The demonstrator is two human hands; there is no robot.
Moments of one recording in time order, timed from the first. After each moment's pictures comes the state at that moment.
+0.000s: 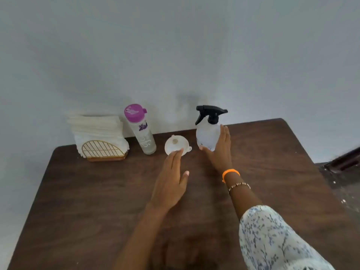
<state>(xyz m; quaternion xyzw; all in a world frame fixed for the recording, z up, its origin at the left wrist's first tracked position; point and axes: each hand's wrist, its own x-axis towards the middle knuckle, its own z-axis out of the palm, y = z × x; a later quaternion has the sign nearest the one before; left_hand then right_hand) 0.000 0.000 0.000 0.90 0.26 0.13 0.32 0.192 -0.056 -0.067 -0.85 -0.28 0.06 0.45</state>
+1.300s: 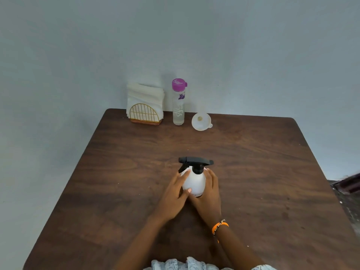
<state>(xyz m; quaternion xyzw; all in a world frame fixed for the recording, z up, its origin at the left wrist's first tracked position) -0.165 -0.099 -0.036 0.83 0.30 0.12 0.45 -0.062 -0.188 -0.059 -0.80 -0.39 0.09 0.45</state>
